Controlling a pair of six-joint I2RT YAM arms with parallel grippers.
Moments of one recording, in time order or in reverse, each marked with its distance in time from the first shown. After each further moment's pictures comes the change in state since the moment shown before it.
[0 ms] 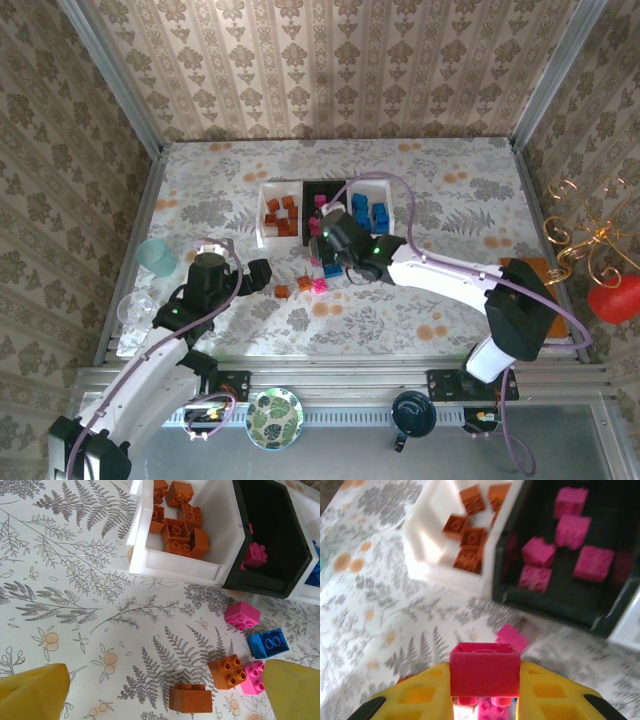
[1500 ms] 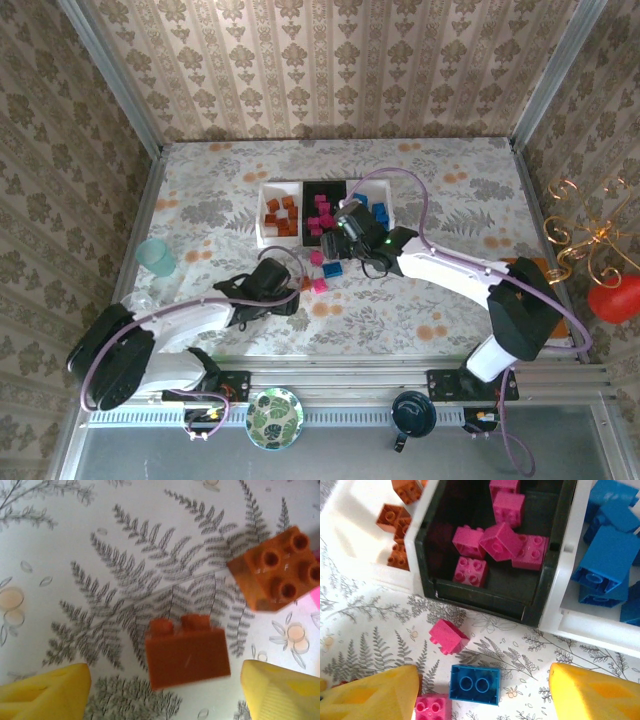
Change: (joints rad) left arm -0.349 0.580 0.081 0.045 -0.152 0.017; right arm -0.075 -0.036 -0.051 -0.066 -0.004 -0.038
